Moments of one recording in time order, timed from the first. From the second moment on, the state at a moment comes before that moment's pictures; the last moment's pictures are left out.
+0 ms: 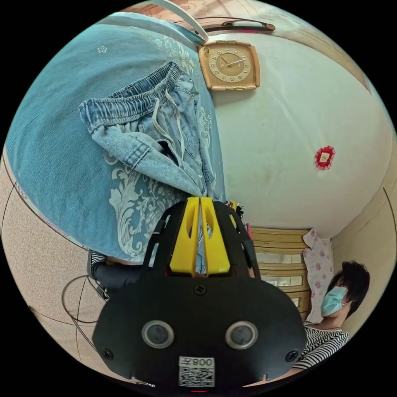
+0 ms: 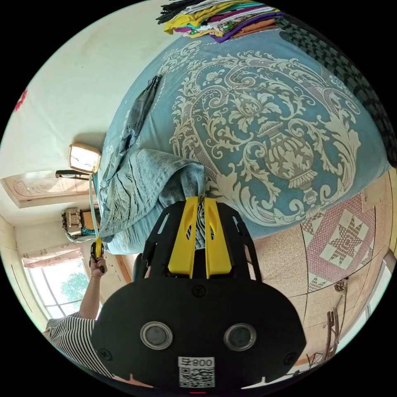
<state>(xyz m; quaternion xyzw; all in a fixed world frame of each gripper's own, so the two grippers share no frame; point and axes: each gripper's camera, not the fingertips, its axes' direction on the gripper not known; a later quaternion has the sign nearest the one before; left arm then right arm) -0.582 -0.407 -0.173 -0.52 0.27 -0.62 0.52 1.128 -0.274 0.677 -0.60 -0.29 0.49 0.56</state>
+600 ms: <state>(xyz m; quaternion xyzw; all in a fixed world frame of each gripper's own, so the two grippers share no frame) -0.616 -0.490 -0.208 -0.50 0.29 -0.61 0.55 1.225 -0.486 0.653 -0.50 -0.32 0.17 0.79</state>
